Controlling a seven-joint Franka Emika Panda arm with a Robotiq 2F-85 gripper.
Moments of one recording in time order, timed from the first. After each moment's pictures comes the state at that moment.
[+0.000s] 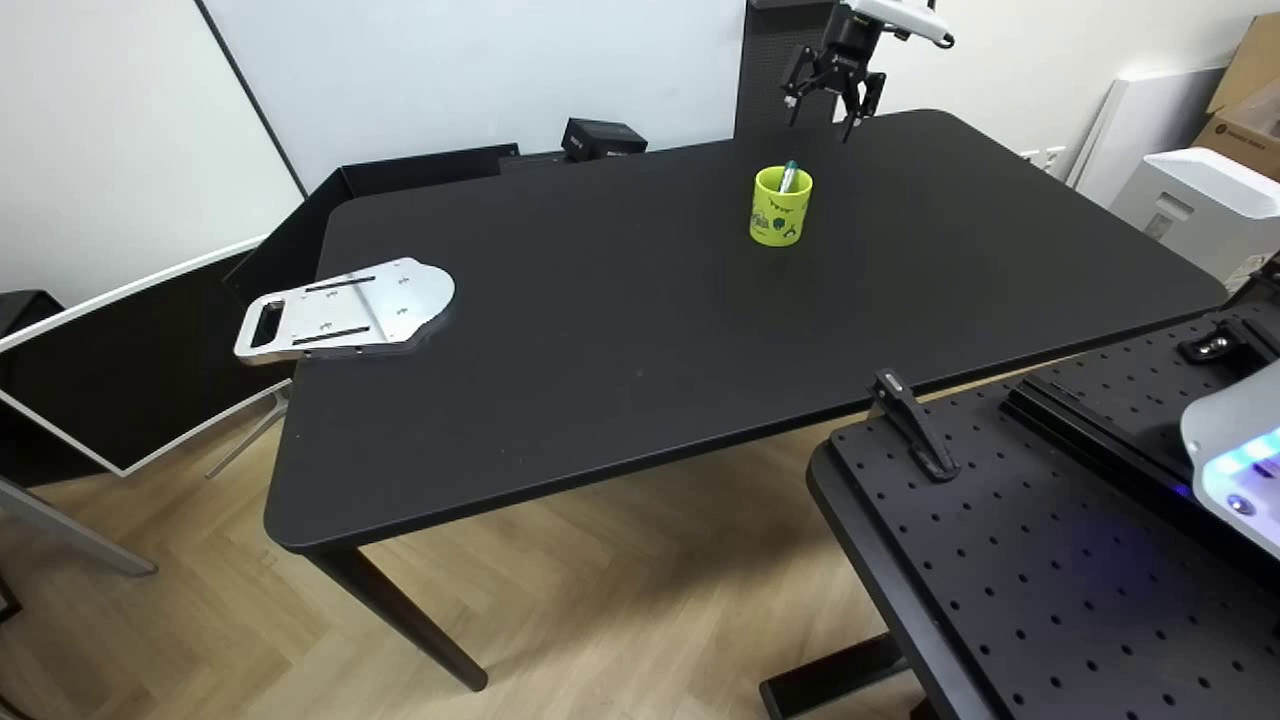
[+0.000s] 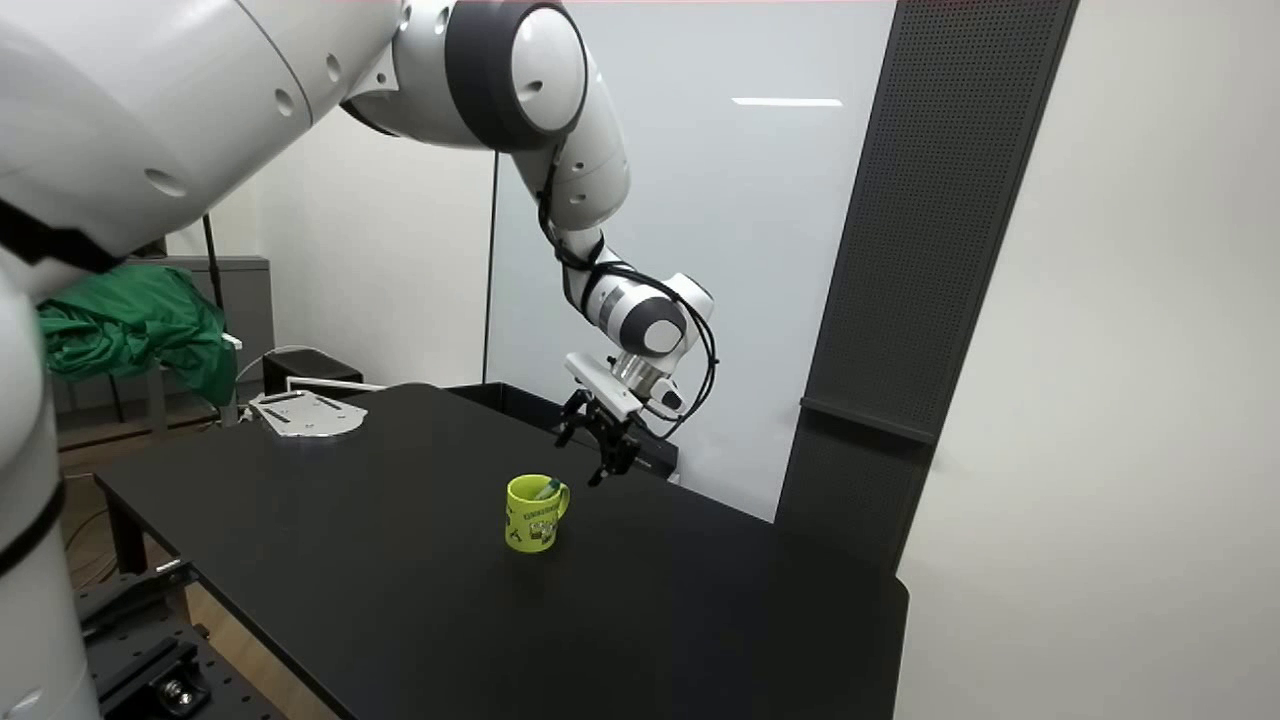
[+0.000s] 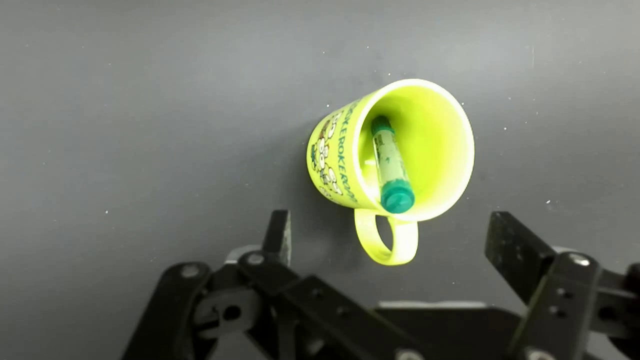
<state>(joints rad) -0.10 0.81 0.06 -1.56 0.37 2.09 -0.09</state>
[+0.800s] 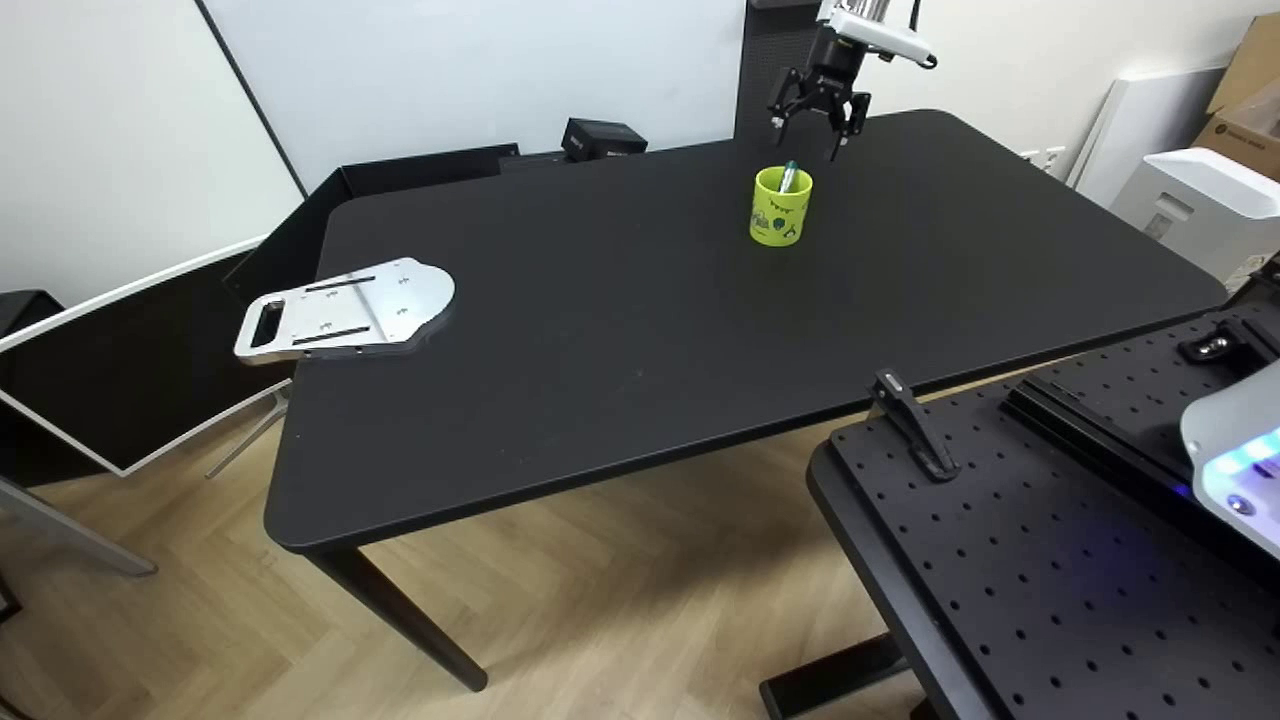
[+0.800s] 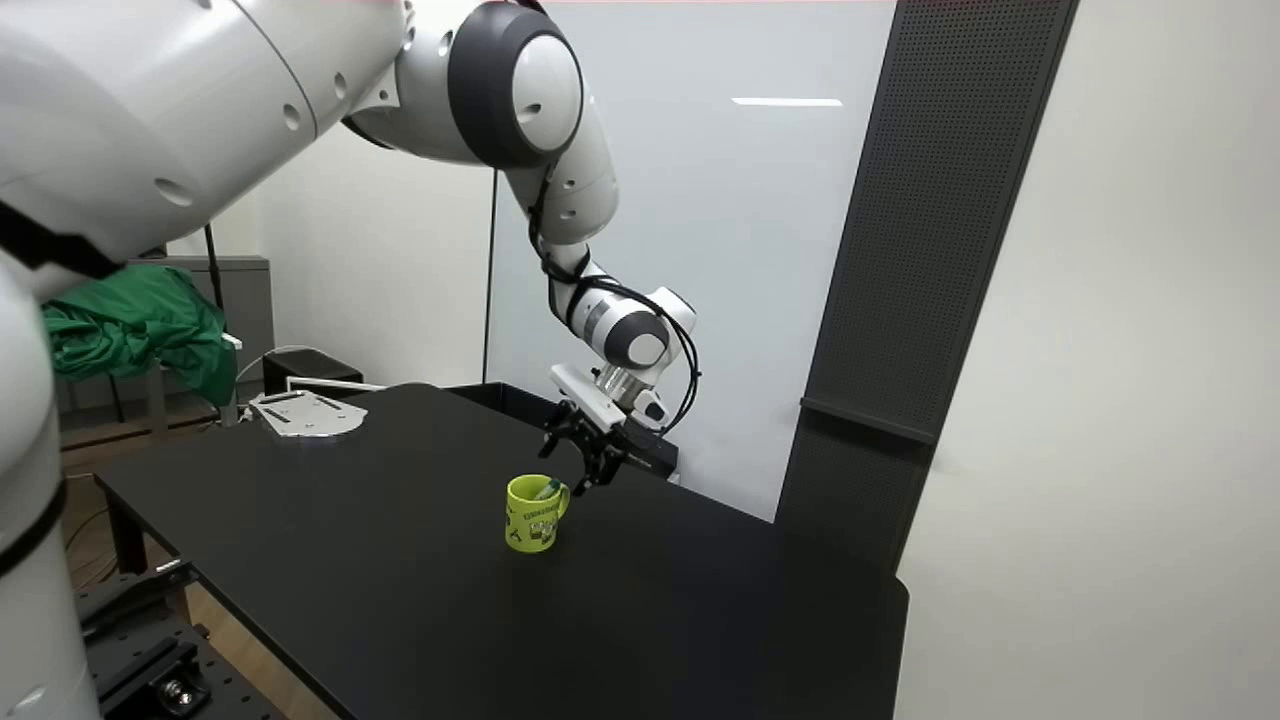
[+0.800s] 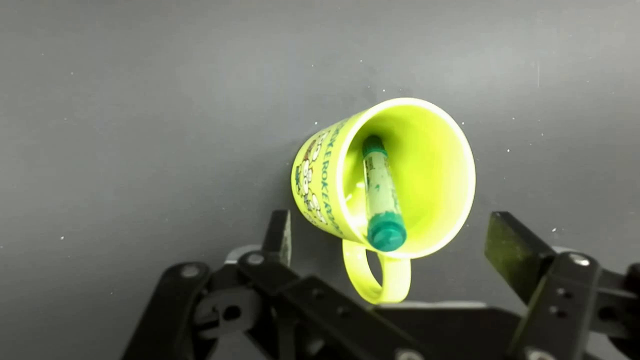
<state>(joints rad) -0.07 0.85 0.07 -1.56 0.37 2.11 -0.09</state>
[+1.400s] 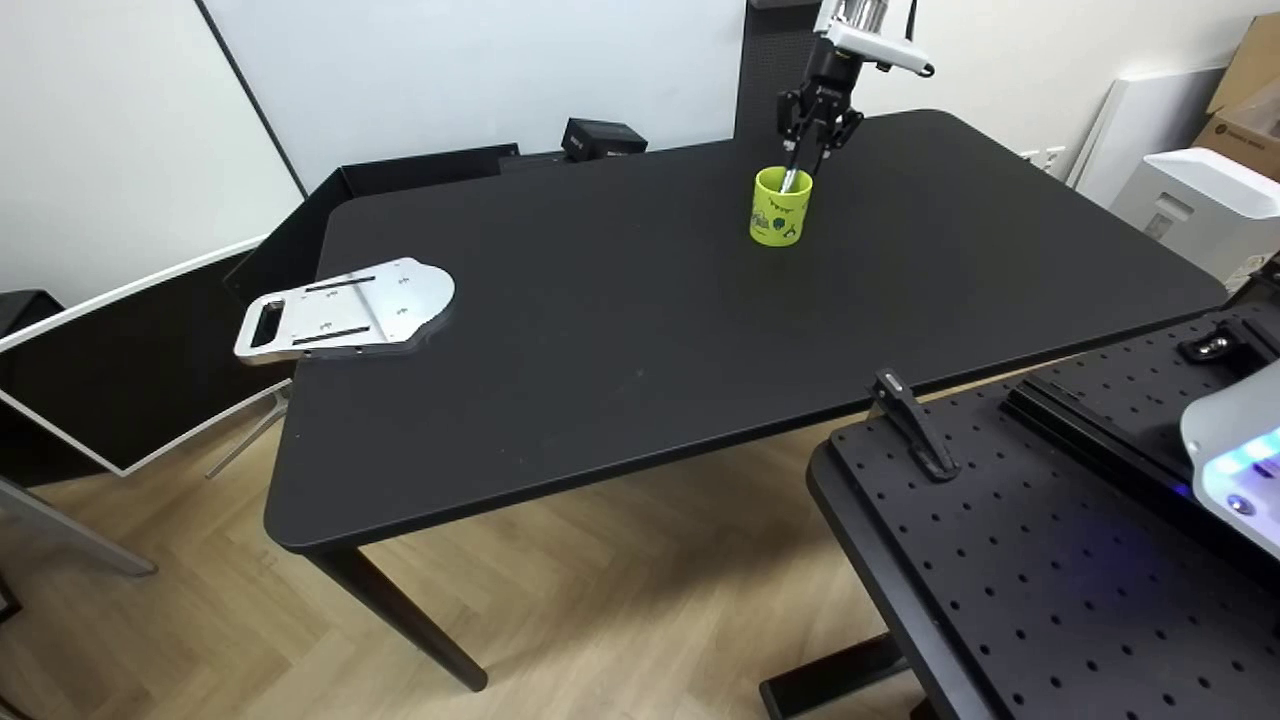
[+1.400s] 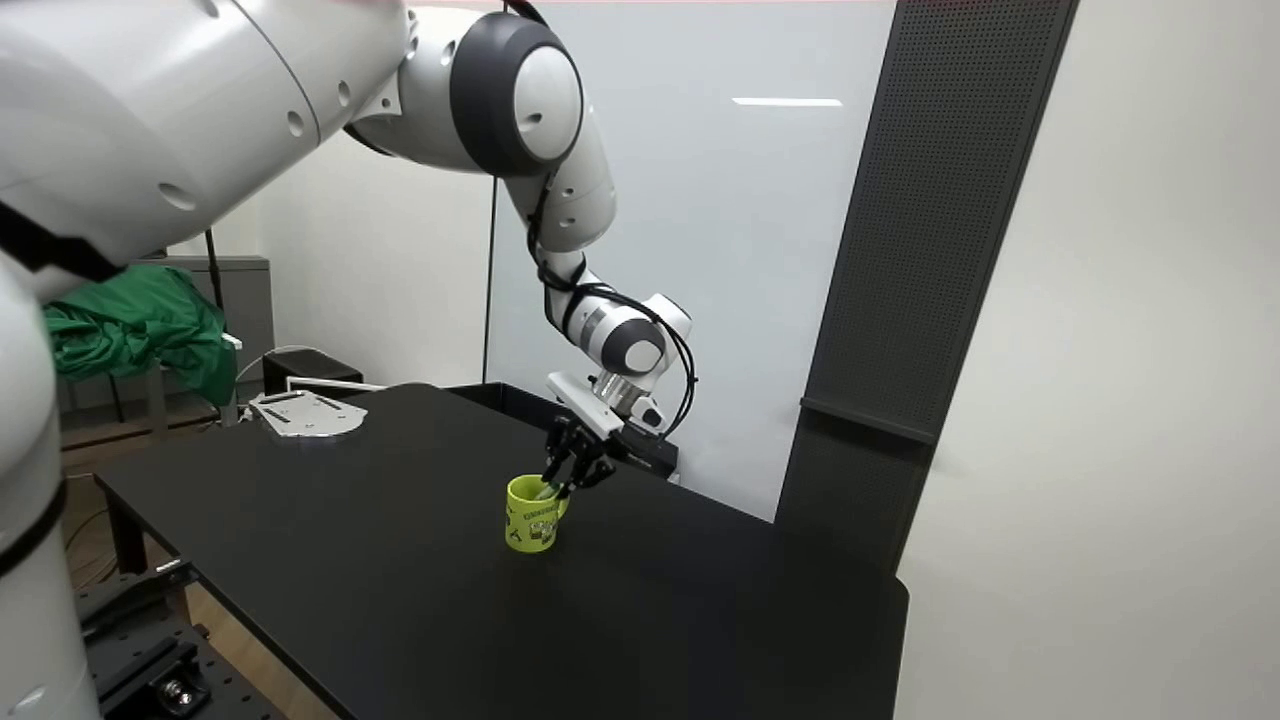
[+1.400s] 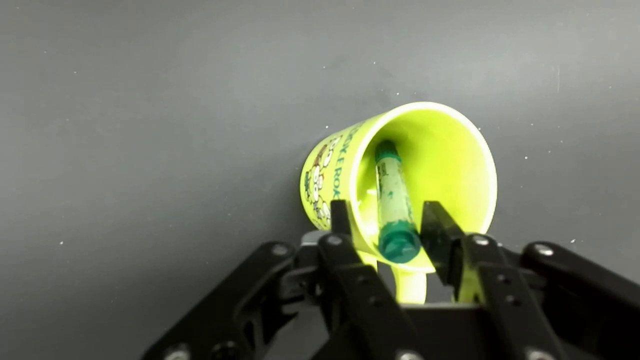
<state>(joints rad) -0.07 0.86 0.07 -1.56 0.35 2.12 -0.09</state>
